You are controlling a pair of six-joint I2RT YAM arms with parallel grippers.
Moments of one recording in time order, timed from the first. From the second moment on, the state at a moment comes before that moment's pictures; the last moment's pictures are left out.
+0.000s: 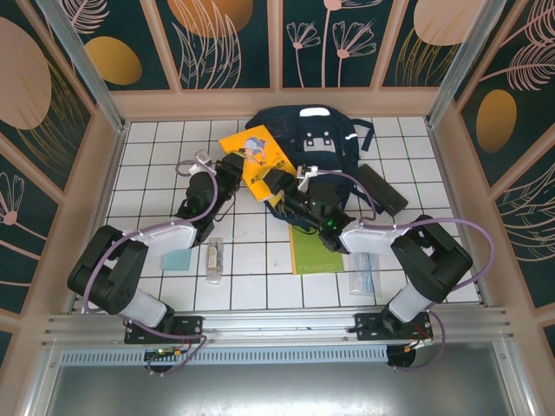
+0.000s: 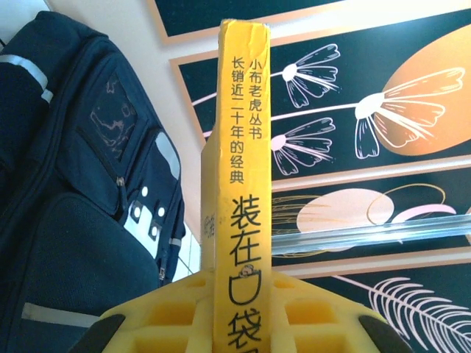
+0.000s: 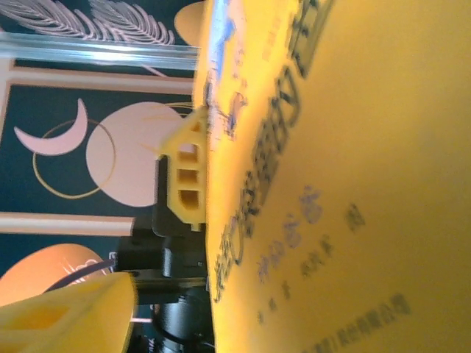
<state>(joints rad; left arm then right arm) -0.51 1.52 0.67 0.84 -0.07 -1.43 0.77 1.59 0.71 0.89 -0.18 1.47</state>
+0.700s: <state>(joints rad) -0.51 1.54 0.95 0.49 0.16 -1.00 0.45 1.49 0.77 0.43 -0.26 1.18</state>
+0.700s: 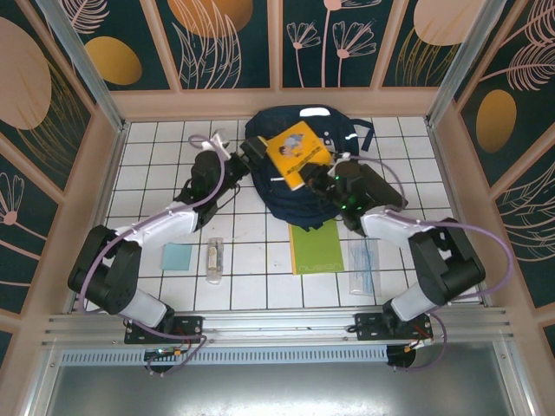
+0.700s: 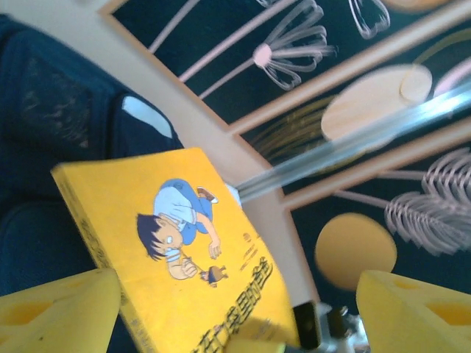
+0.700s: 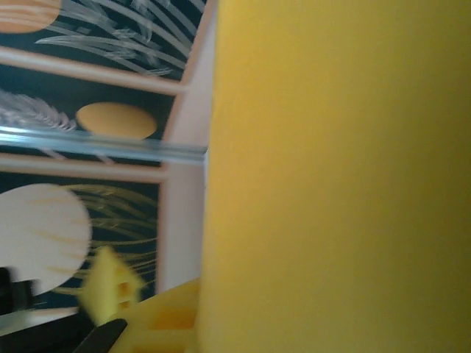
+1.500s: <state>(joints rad) -0.67 2.11 1.64 -0.34 0.17 0.00 -0.02 1.08 0.61 -0.09 -0.46 0.86</state>
